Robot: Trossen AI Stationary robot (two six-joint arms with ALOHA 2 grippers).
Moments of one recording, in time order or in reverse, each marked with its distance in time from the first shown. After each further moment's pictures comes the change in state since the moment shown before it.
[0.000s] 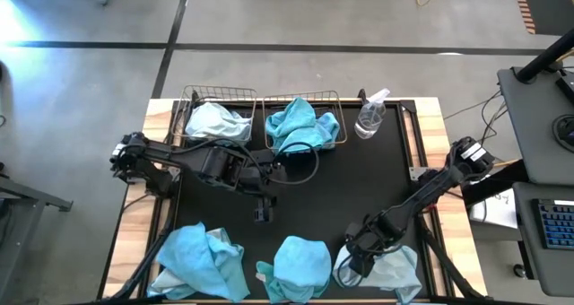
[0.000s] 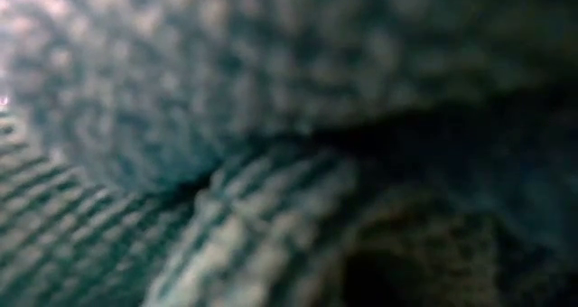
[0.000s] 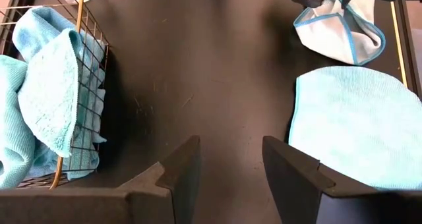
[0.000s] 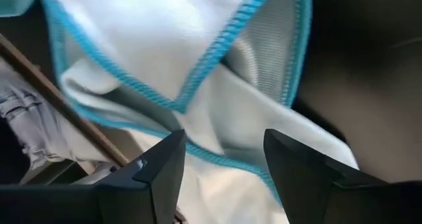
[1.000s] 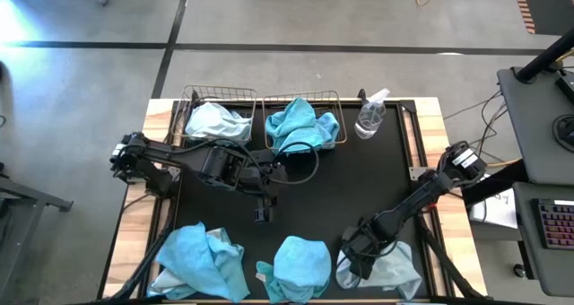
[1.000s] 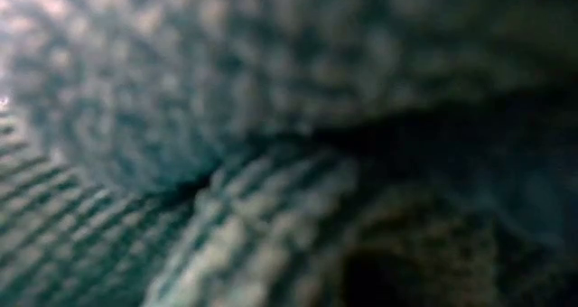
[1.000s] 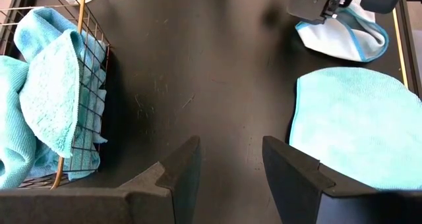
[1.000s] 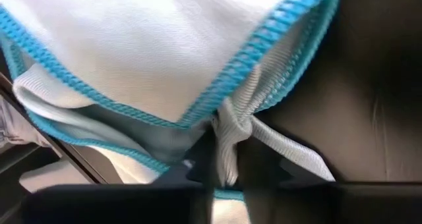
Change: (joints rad) left arm 0.000 0.000 0.000 0.002 -0.003 0.000; right arm -0.018 0.097 0.000 0.034 -0.023 -0.161
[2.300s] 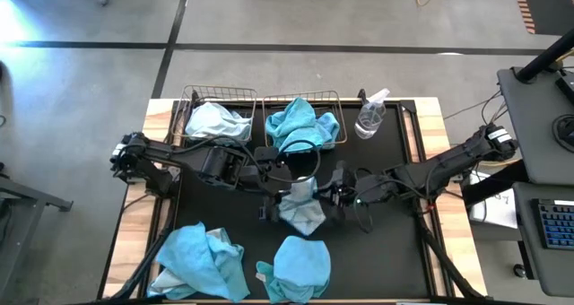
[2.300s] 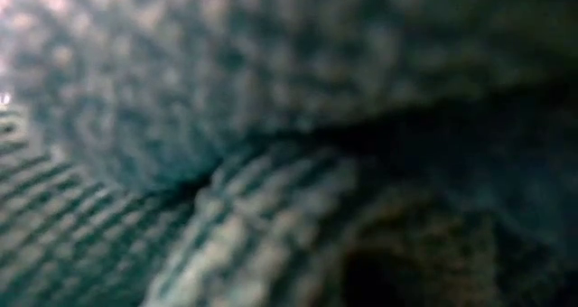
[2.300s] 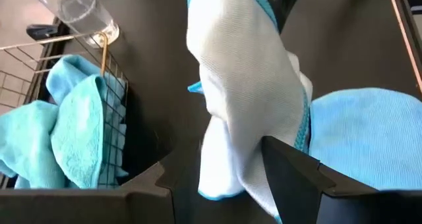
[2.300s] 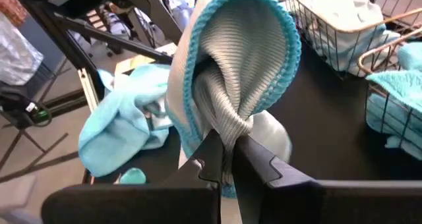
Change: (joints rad) left arm 0.004 0.000 0.000 0.095 -0.060 0.111; right arm -0.277 -0.428 -0.002 0.525 0.705 -0.696
